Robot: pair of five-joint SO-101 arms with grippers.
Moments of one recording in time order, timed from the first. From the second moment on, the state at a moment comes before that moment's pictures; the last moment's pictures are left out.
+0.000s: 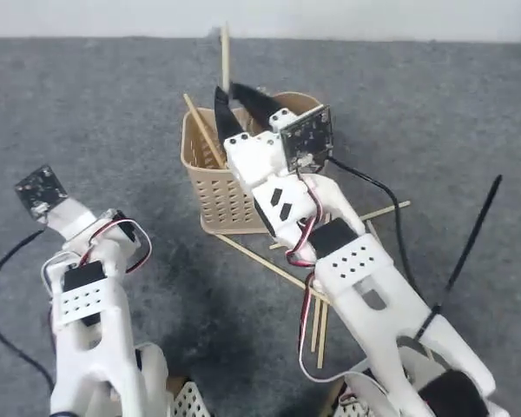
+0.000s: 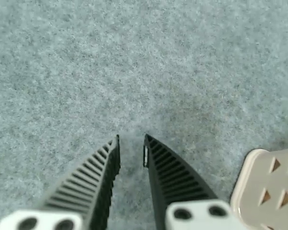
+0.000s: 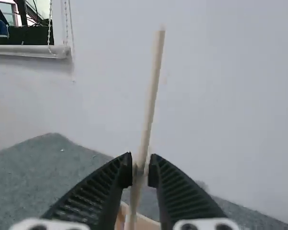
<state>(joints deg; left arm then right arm) -26.6 -42.0 73.8 31.5 23.4 -35.9 -25.8 43.3 -13.8 -1.7</state>
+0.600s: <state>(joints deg) -26.6 -42.0 73.8 31.5 23.4 -33.9 -61.6 43.3 34.5 -1.6</state>
